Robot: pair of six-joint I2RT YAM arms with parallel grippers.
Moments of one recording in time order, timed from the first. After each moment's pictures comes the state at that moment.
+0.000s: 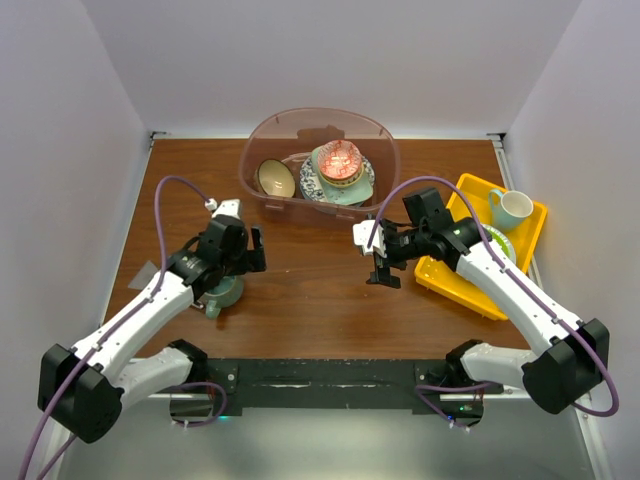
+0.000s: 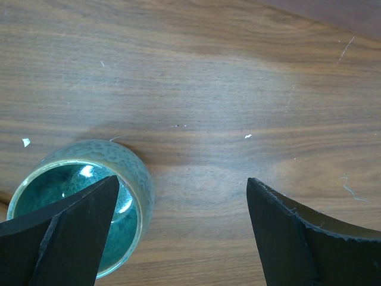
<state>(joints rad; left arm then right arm) -0.49 1.03 0.76 -0.57 -0.25 -0.51 0.50 1.20 1.05 -0.78 -0.67 -0.98</state>
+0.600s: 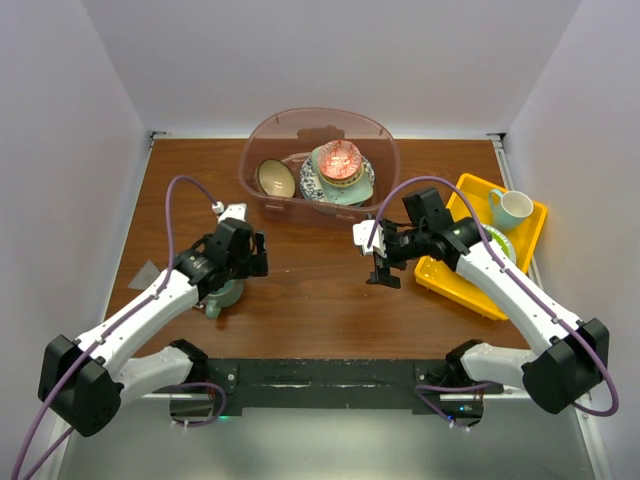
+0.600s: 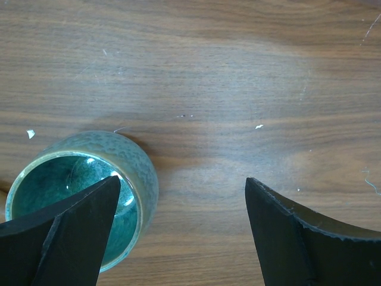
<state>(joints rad) -0.55 1.06 0.76 -0.60 -0.31 -0.52 0.50 1.21 1.05 -0.78 -0.67 -0.98</state>
